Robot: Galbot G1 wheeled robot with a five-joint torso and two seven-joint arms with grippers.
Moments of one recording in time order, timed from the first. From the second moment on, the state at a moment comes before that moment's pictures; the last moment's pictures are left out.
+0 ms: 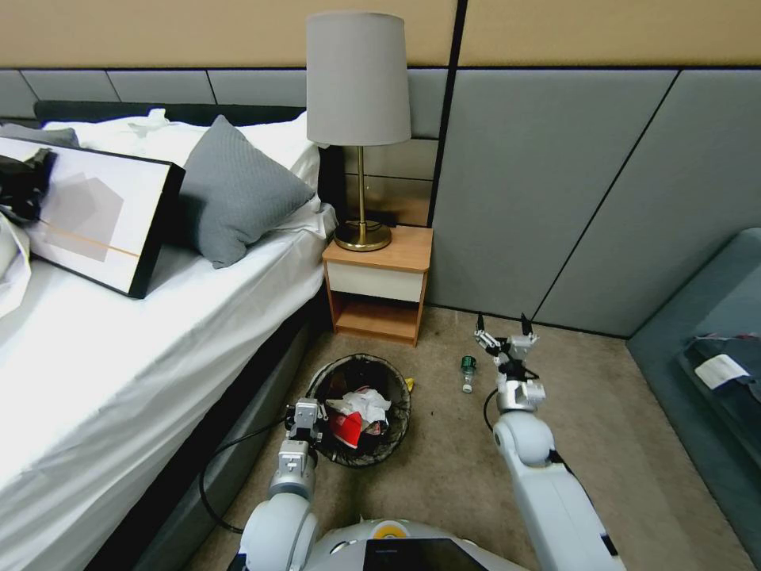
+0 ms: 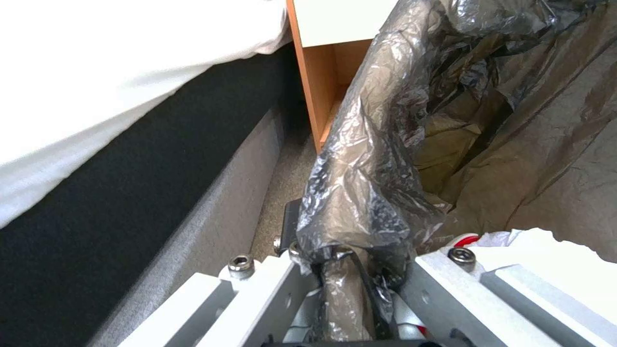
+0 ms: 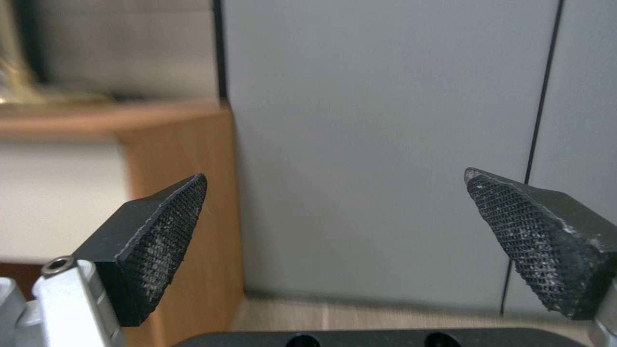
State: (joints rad) left arm 1.70 -1.45 -0.31 -2.23 0.12 0.31 -0.24; right arm -1.07 1.27 0.47 1.63 0.28 0.06 0.21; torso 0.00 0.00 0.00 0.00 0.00
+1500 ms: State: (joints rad) left arm 1.72 -1.45 -0.31 -2.22 0.13 0.32 -0.24; right arm -0.68 1.35 0.40 0.77 0.23 -0.10 0.01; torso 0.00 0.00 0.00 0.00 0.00
